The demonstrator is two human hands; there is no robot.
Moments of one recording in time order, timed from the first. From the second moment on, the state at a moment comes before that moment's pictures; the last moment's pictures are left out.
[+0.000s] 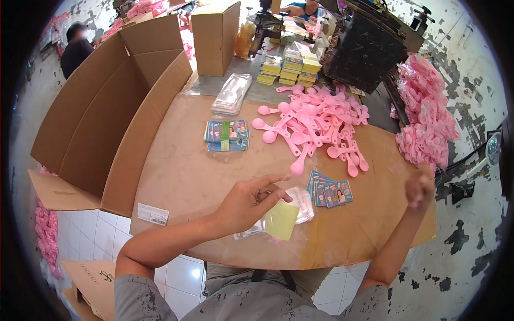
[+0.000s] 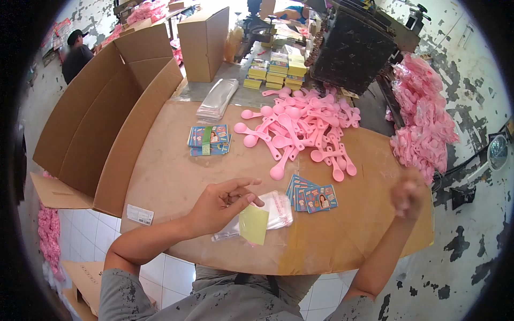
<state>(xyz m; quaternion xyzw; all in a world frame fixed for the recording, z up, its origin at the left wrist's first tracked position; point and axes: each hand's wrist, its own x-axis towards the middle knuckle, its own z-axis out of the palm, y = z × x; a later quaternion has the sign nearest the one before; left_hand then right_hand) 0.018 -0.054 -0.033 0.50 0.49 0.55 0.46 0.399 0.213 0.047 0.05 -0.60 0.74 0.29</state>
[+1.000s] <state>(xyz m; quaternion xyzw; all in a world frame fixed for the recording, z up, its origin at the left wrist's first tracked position) 0.016 -0.049 -0.044 0.47 0.46 0.54 0.52 0.491 0.305 -0.047 -0.48 -0.84 -0.16 0.20</state>
